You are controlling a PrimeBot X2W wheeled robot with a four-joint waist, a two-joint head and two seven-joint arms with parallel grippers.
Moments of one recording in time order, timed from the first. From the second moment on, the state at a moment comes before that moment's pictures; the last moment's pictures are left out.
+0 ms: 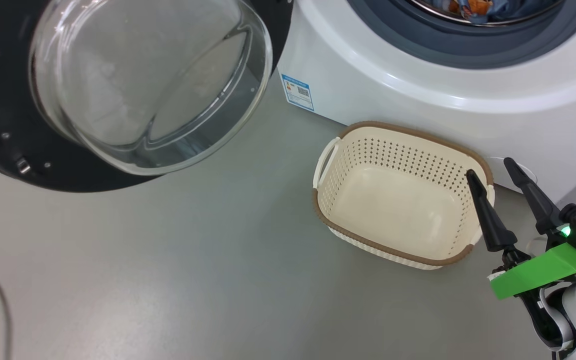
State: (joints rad) left arm -0.33 0.17 0.36 0.07 -0.63 -0.13 -0.26; right arm -0.24 -0.38 0.24 0.17 0.48 0.13 -0.25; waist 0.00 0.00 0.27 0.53
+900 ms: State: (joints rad) left arm -0.83 0.64 0.29 0.77 -1.40 -0.13 0.18; right arm -0.31 -0.37 0.25 0.17 0.47 0.13 -0.25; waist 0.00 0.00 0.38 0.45
